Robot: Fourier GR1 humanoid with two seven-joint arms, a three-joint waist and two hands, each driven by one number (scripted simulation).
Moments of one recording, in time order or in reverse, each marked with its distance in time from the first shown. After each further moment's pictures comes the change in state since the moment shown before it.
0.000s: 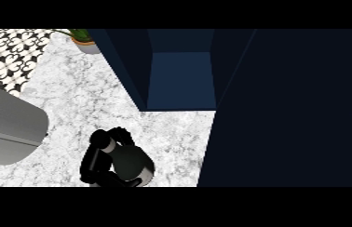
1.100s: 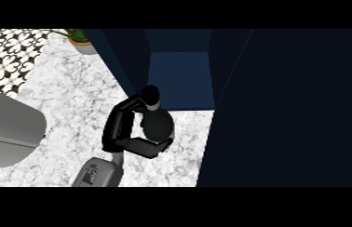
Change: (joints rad) left arm -0.232 0.001 -0.161 -0.049 -0.030 0.434 0.153; right arm 0.041 -0.064 -0.010 -0.004 -0.017 -0.016 -0.059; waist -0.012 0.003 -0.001
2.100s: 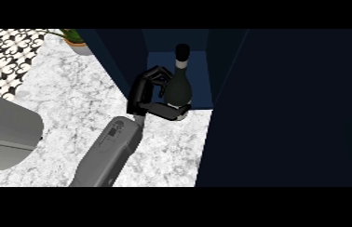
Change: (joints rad) left arm -0.395 -0.006 -0.002 0.443 0.126 0.092 -0.063; right arm 0.087 -0.021 0.020 0.005 -0.023 0.007 -0.131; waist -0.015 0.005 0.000
